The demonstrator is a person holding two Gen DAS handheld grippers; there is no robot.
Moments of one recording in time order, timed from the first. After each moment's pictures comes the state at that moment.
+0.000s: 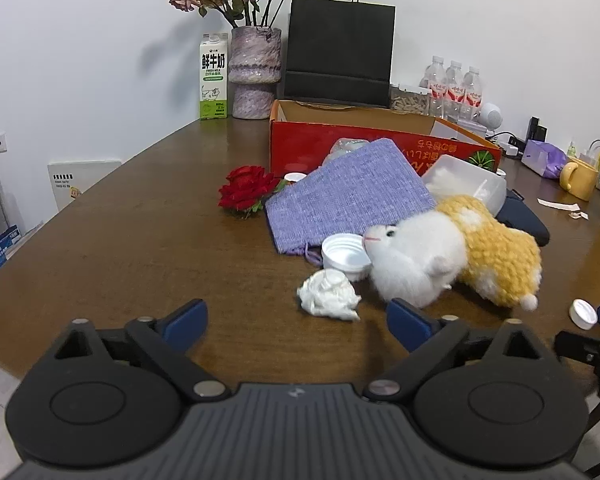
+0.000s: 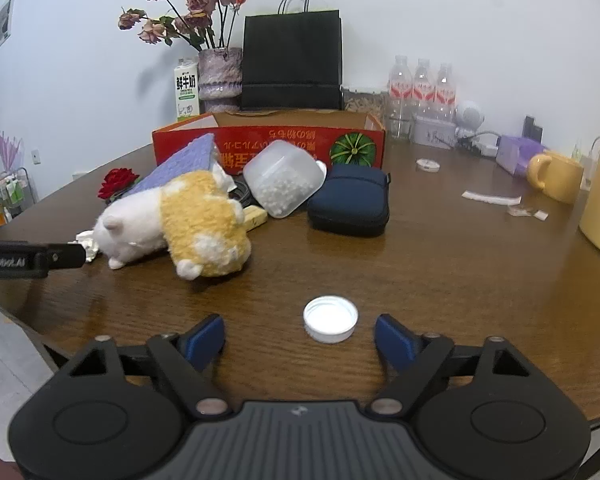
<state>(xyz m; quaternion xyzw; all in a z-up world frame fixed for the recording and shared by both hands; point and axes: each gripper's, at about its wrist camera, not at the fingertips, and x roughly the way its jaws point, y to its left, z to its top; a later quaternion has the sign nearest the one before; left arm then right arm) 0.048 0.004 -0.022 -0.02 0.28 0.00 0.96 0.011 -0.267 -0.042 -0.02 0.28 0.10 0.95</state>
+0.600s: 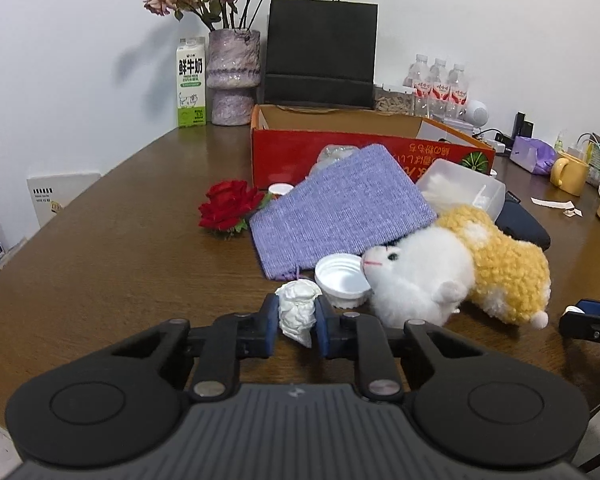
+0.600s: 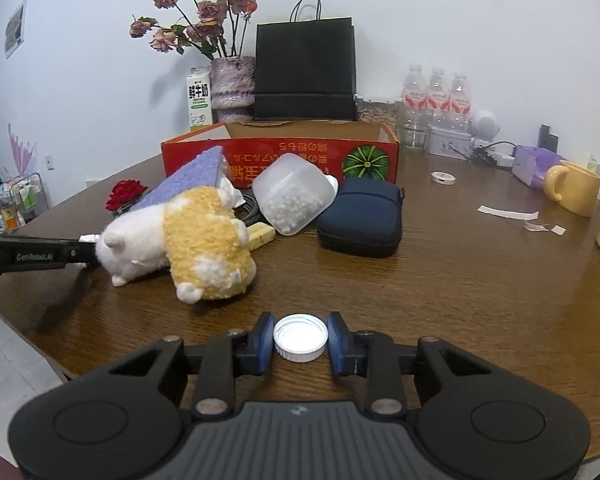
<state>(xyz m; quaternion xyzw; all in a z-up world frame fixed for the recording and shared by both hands) 0.070 0.008 -0.019 0.00 0.27 -0.03 0.96 0.025 -0.266 -0.038 -0.02 0.27 0.13 0.95</state>
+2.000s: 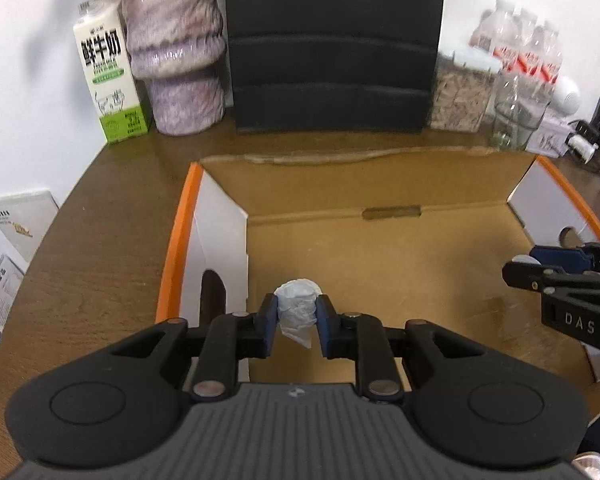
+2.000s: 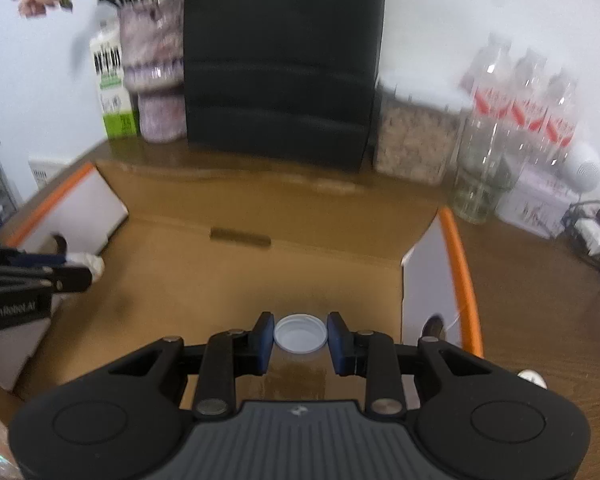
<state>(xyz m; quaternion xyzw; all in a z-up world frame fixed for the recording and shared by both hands) 0.427 -0.023 0.025 0.03 0.42 -0.02 0.91 0.437 -0.214 0.014 -0.07 0.40 0.12 0.90</state>
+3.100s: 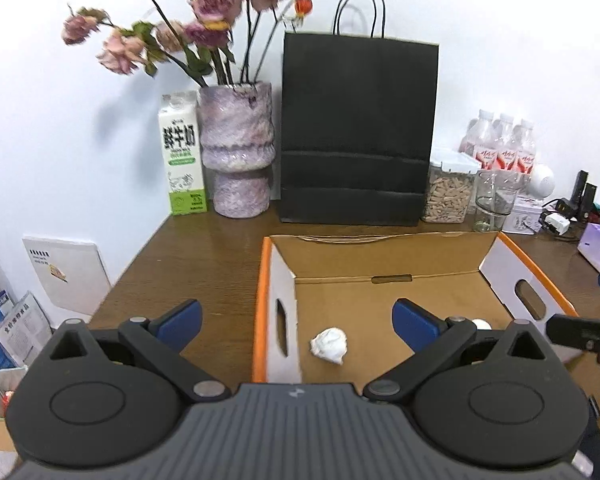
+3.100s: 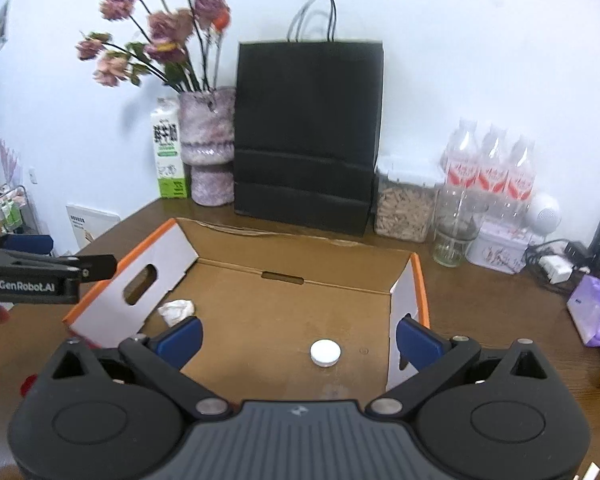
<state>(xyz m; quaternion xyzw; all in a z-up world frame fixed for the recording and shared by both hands) 0.302 0.006 0.093 0.01 0.26 0.01 0.96 0.306 -0.234 0.094 -0.05 0.28 0.15 0.95</state>
